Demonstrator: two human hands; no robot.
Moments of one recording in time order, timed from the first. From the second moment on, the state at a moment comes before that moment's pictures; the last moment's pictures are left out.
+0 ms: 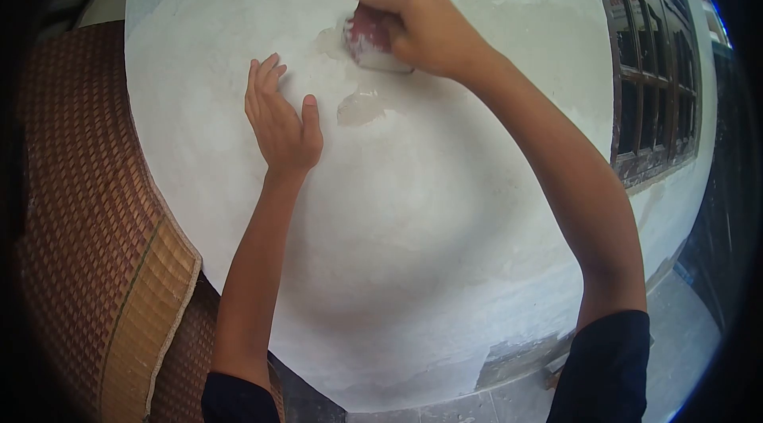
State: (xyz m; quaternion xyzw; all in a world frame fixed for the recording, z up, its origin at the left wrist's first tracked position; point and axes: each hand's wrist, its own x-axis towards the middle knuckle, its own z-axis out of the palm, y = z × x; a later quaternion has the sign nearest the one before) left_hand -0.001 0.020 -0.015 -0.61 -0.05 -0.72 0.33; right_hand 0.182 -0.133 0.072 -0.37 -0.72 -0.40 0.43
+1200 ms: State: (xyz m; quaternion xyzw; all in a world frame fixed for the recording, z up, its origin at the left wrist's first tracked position) left_hand 0.002 0.023 -0.023 -0.60 -0.04 -0.73 0.32; right_hand 0.166 -0.125 0.078 -0.32 -0.75 -0.32 0.48
